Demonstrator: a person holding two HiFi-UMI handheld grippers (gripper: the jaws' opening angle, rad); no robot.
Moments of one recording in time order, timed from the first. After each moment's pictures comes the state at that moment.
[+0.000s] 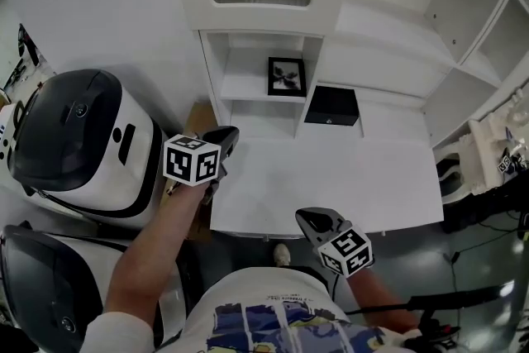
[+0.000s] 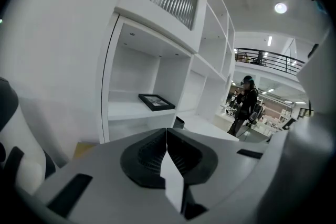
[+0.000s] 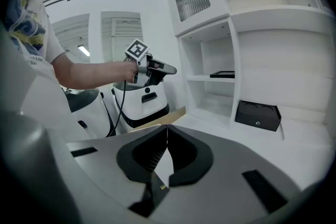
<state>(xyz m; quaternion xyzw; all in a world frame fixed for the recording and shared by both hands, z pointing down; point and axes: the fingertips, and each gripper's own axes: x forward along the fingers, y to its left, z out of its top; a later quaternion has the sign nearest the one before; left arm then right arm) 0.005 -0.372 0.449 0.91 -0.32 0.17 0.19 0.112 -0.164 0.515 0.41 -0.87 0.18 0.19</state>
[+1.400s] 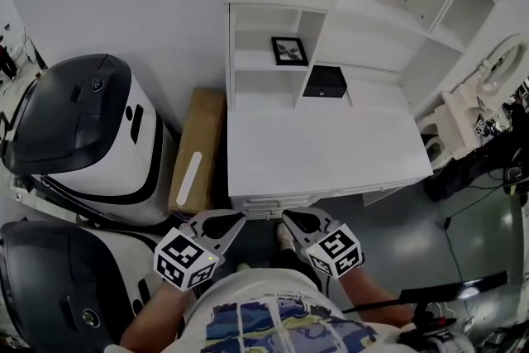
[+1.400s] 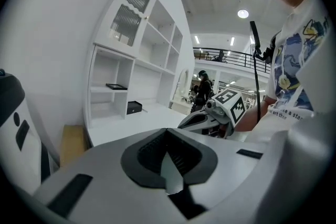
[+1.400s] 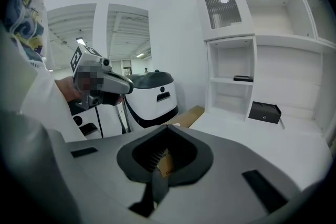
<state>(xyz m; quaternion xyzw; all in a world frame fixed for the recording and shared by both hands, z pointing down) -0.116 -0.058 0.444 0.96 -0.16 0.17 0.14 -0.028 -0.046 0.498 0.46 -0.85 0.15 0.20</state>
